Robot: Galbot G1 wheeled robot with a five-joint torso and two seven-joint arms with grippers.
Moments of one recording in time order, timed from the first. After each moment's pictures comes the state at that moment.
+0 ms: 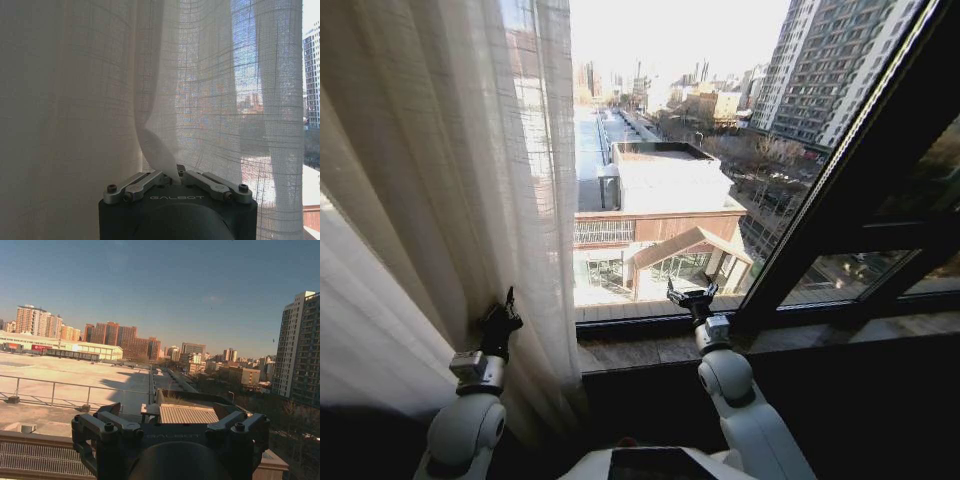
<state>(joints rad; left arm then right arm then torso) 1.65 -1.32 -0.69 -2.32 -0.20 0.17 -0.16 -1.33 1.35 0.34 2.06 0.02 -0.19 0.18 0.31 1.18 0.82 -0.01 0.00</state>
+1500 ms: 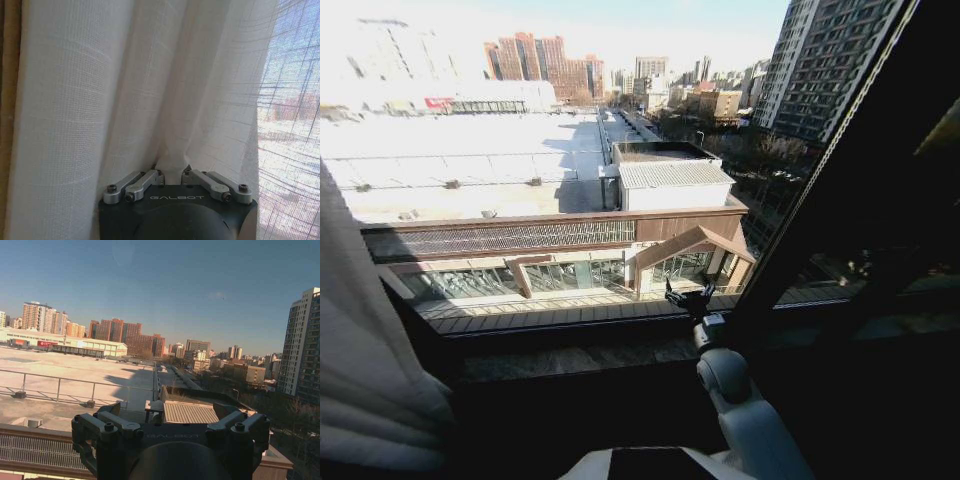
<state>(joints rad) 1.51 -1.14 -1.35 -1.96 -0.56 0.24 -0.40 -1.31 1.35 0.31 2.02 0.02 -0.19 0.18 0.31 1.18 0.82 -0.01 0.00</state>
